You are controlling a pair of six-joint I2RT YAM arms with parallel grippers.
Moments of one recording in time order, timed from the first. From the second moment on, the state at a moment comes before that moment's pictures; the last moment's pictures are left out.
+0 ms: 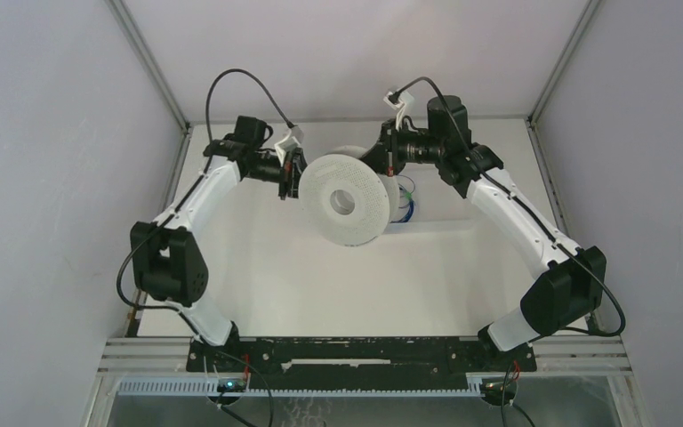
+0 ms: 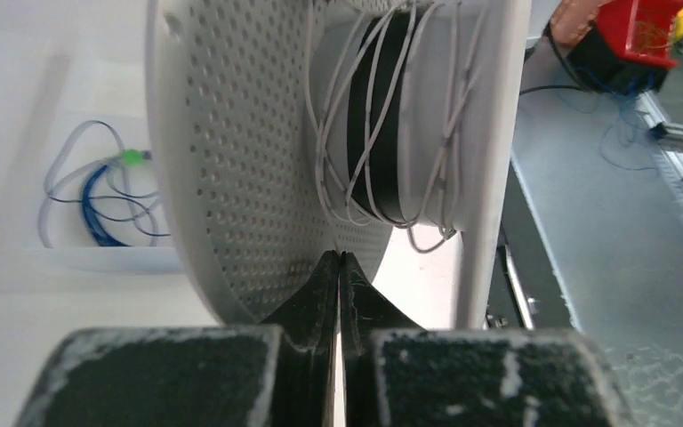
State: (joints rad) left arm -0.22 1.65 1.46 -0.77 1.40 0.71; right arm 0.44 1.51 1.47 -0.32 -0.76 0.28
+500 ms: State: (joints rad) left arm -0.25 1.83 1.67 -1.35 1.41 1.17; right arm 0.44 1.51 1.47 -0.31 -0.79 0.28
